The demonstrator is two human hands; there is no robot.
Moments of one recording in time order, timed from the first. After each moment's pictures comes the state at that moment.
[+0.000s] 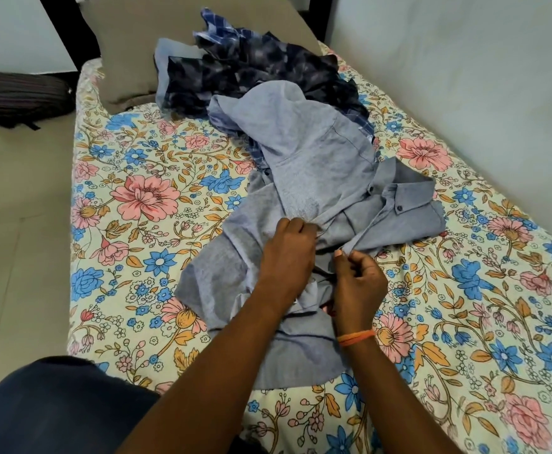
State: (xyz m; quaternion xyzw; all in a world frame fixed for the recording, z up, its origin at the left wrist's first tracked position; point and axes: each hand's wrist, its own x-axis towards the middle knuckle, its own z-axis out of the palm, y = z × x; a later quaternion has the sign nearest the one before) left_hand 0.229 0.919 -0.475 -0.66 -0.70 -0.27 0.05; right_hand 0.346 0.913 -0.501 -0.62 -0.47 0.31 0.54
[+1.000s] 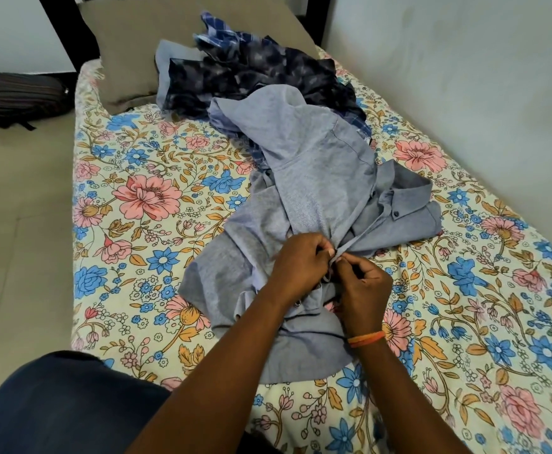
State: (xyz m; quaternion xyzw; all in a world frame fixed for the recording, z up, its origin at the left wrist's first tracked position) left_hand 0.238 0.913 -0.469 -0.58 -0.66 -0.36 -0.31; right_hand 0.359 0.900 -0.489 -0.55 -0.53 0.34 0.54
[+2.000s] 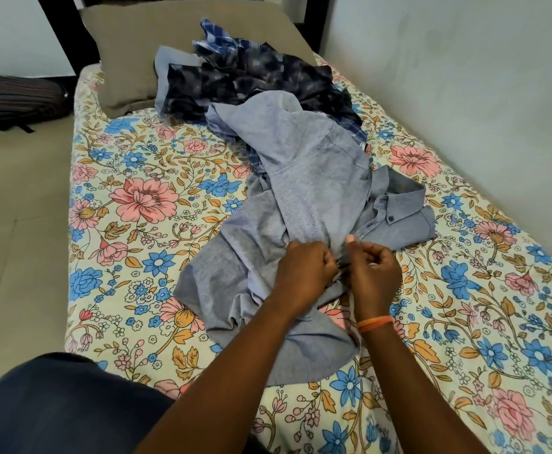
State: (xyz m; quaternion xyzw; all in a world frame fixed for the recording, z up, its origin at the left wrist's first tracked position) left_hand 0.256 0.905 -0.464 -0.61 -0.68 -0.30 -0.26; right_hand 0.368 0.928 -0.473 -0.65 -0.42 0.36 0.52
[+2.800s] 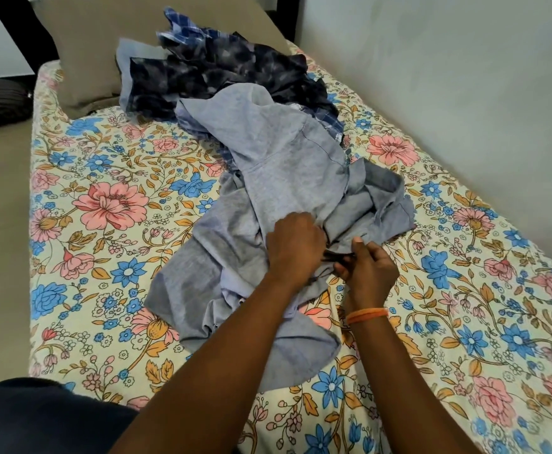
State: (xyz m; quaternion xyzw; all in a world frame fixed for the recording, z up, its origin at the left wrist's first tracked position) left_hand 0.274 0.949 -0.445 -0.59 -0.74 -0.29 -0.16; right_hand 0.390 0.946 -0.478 -0.59 -0.22 0.49 0.60
